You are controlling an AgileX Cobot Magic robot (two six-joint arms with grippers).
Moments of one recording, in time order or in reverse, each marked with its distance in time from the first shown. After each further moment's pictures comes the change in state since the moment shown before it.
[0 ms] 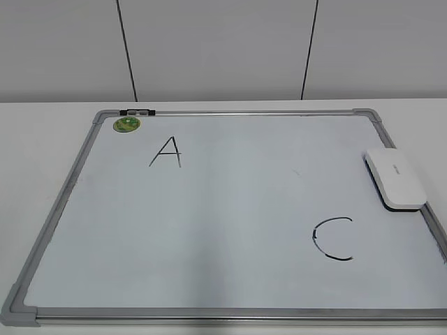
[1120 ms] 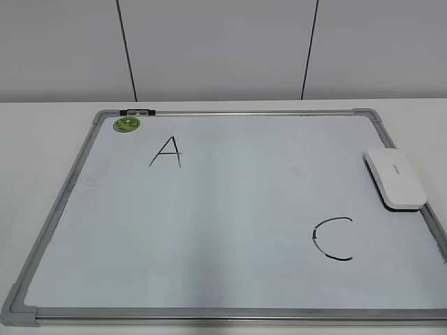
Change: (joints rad) left arm 0.000 -0.009 0.092 0.084 -0.171 -0.004; right arm 0.000 -0.006 0.174 0.000 -0.132 0.011
